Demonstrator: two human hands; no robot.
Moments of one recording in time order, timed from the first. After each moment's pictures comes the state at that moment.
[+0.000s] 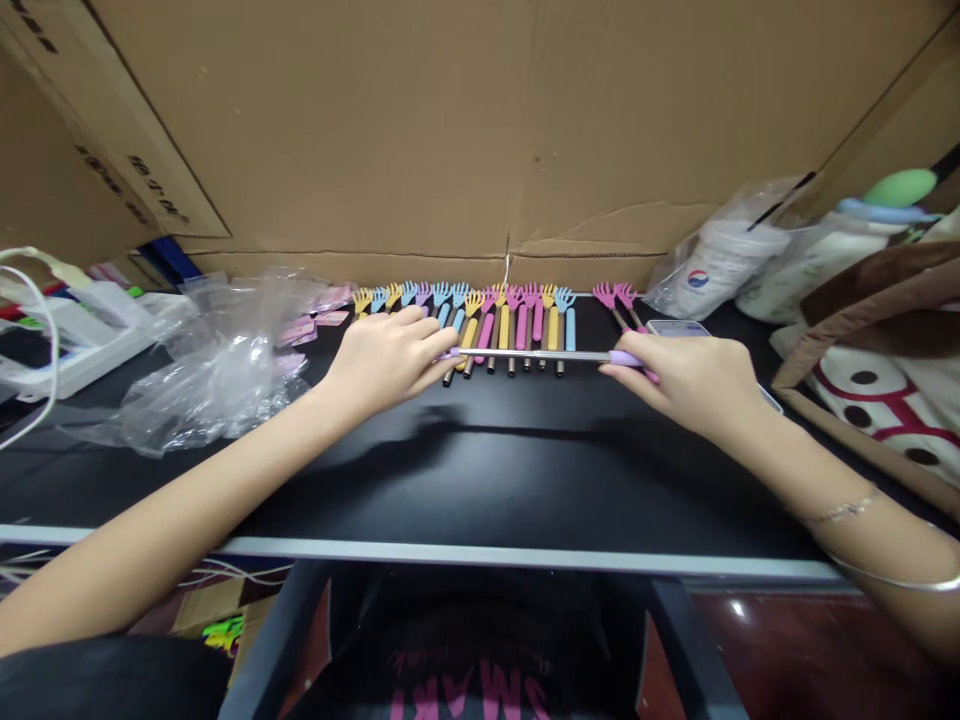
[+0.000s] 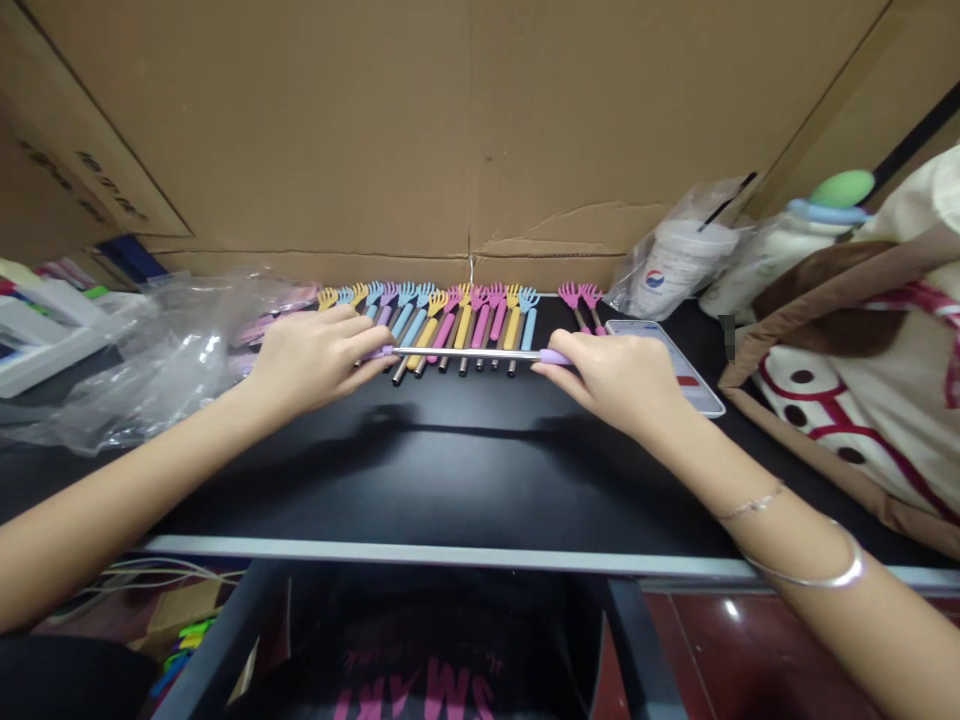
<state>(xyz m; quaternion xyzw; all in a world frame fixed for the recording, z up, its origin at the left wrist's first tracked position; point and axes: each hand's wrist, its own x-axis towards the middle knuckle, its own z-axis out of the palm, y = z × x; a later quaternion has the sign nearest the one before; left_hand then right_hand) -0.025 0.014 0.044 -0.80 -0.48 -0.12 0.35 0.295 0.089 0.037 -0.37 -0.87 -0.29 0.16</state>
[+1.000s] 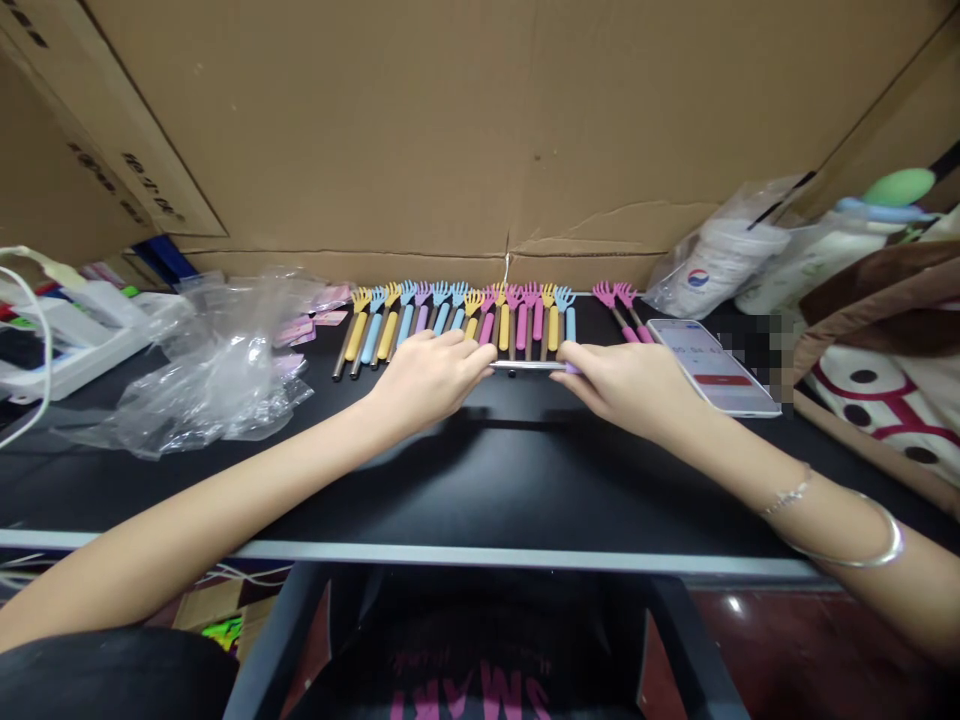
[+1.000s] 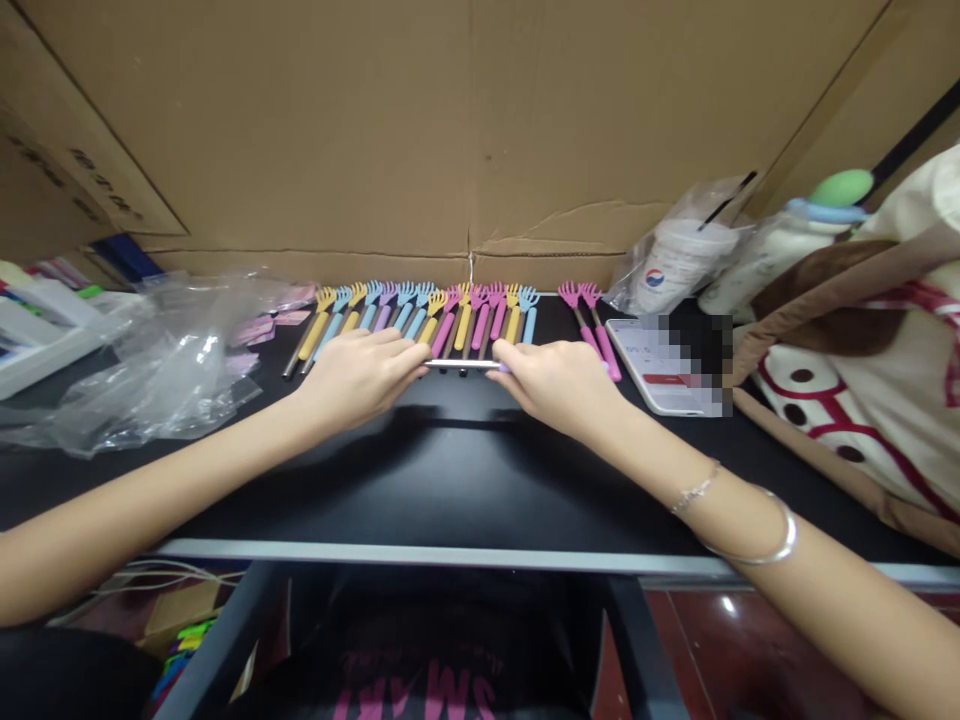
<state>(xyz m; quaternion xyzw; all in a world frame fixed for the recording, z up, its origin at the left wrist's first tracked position) 0.005 0.022 0.025 -0.83 -0.43 -0.13 0.33 0.247 0.076 0.034 -0.32 -0.90 -0.27 0.11</state>
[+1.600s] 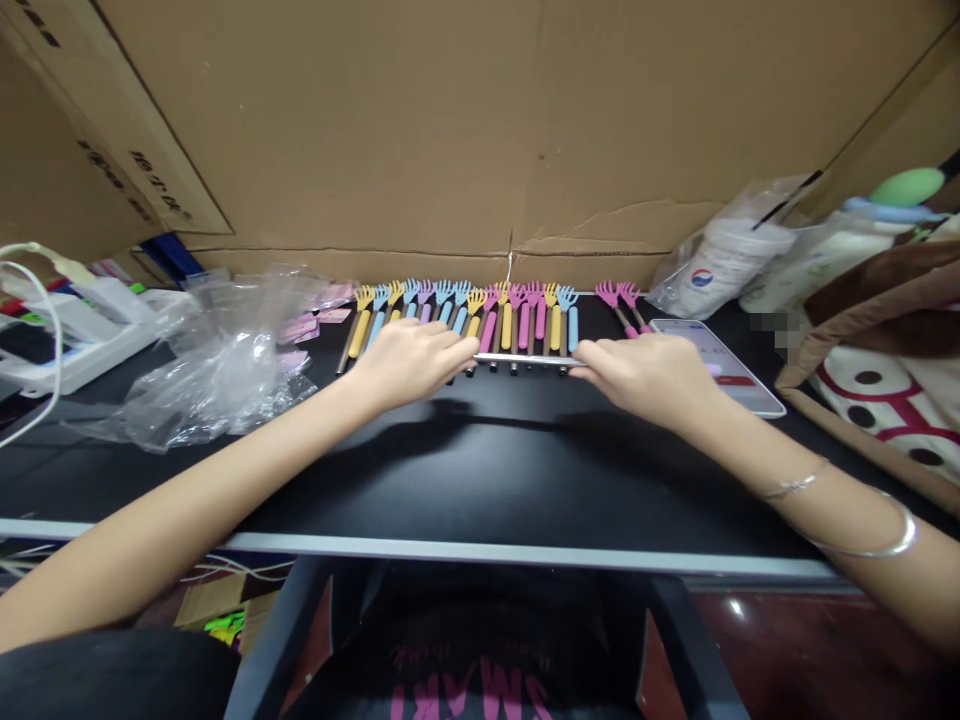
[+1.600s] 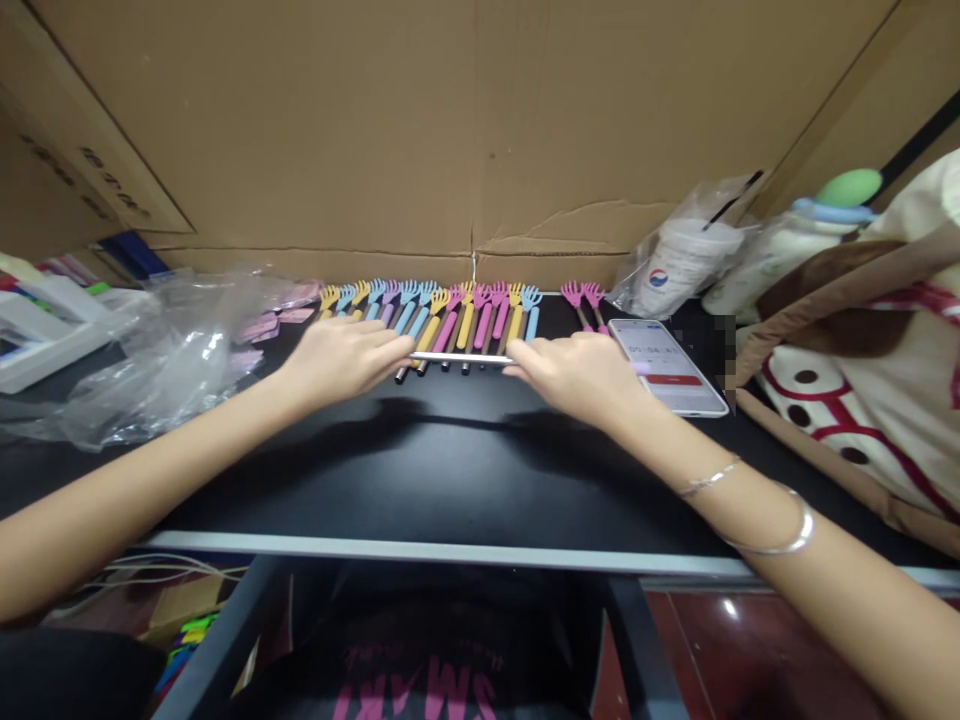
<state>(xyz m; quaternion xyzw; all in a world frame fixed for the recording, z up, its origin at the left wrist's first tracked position) -0.024 0.031 0.030 -0.83 -0.41 -0.10 0.37 0.263 0.088 0.042 -0.32 -0.89 -0.32 0.06</state>
